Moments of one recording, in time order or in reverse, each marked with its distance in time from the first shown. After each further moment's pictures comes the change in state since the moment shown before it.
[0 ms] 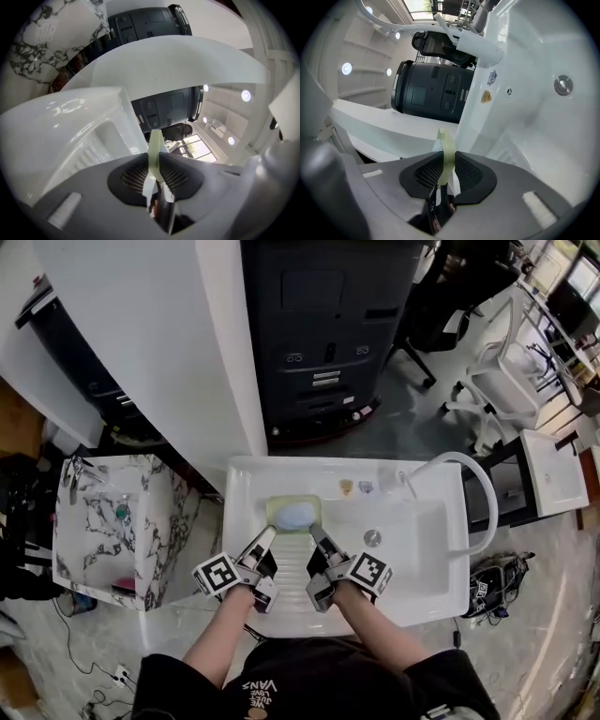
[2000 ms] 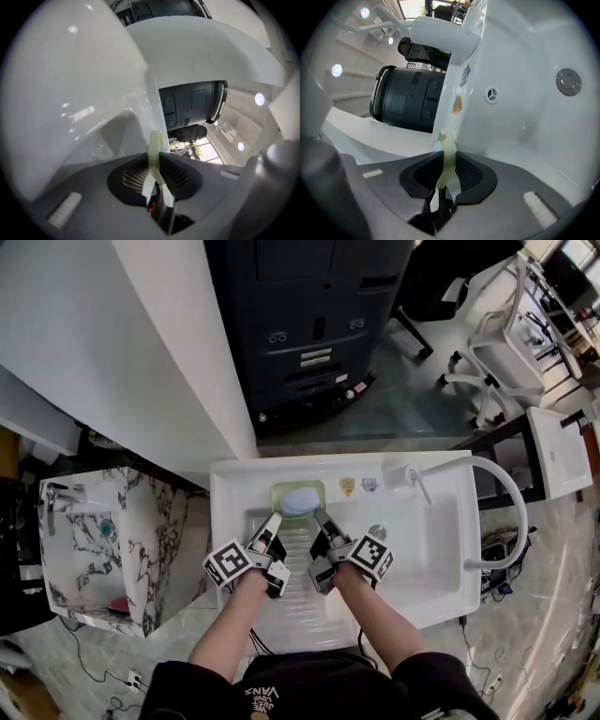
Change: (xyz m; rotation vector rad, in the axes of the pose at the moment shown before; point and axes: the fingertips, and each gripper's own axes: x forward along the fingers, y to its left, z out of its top) left arm 0.075 0.084 0.006 -0.092 0.023 0.105; right arm 0.052 -0.085 0.045 0.052 -0.099 -0.116
